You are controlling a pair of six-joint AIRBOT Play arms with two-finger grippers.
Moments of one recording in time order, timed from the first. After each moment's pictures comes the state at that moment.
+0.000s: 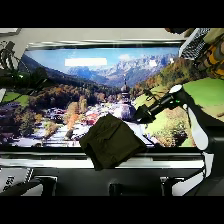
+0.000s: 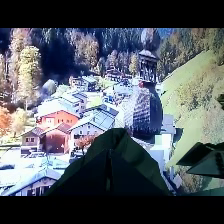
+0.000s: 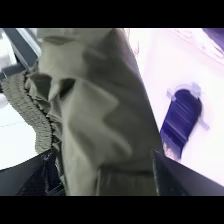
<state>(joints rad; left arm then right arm) 0.00 -1.23 1.50 1.03 -1.30 -1.78 -0.01 -1.82 1.37 -0.70 1.70 1.12</state>
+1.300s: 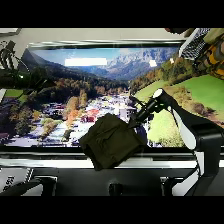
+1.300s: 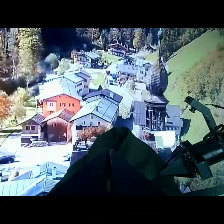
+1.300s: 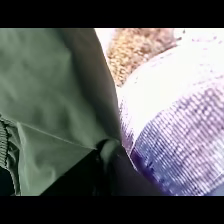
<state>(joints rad) 0.00 -1.23 1.50 1.03 -1.30 -1.75 0.14 -1.87 1.37 -0.79 1.61 1.05</state>
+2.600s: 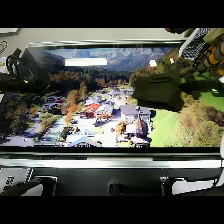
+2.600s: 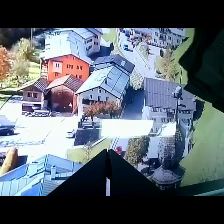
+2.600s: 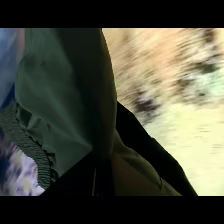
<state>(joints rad) 0.00 -1.23 1.44 1.03 -1.30 -1.75 -0.44 -1.63 1.53 -0.95 1.07 1.76</state>
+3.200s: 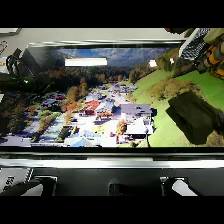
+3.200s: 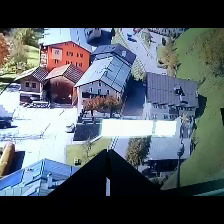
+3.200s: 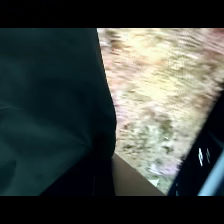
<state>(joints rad) 0.00 -1.23 1.44 1.03 -1.30 -1.75 -0.75 -1.19 0.96 -1.46 1.02 2.13</state>
